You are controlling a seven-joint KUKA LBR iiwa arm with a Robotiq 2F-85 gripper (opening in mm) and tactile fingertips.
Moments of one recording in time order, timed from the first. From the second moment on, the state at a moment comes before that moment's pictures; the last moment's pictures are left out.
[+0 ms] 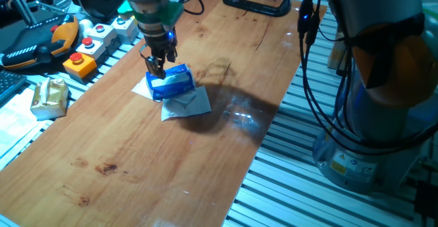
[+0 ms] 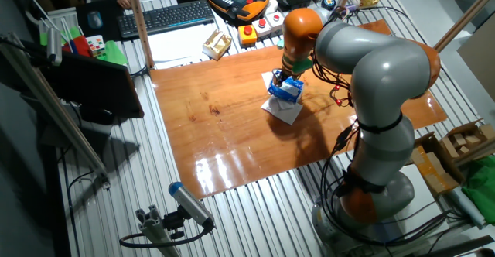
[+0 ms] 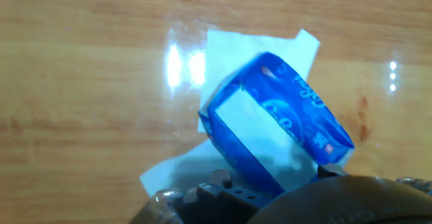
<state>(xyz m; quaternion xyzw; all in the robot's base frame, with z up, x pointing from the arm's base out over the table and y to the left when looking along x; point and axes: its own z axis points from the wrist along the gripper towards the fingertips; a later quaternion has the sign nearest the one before) 0.573 0.007 0.115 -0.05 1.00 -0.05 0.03</state>
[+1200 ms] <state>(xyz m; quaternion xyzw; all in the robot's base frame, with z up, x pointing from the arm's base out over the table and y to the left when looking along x) 0.578 0.020 0.079 -0.03 1.00 -0.04 0.00</state>
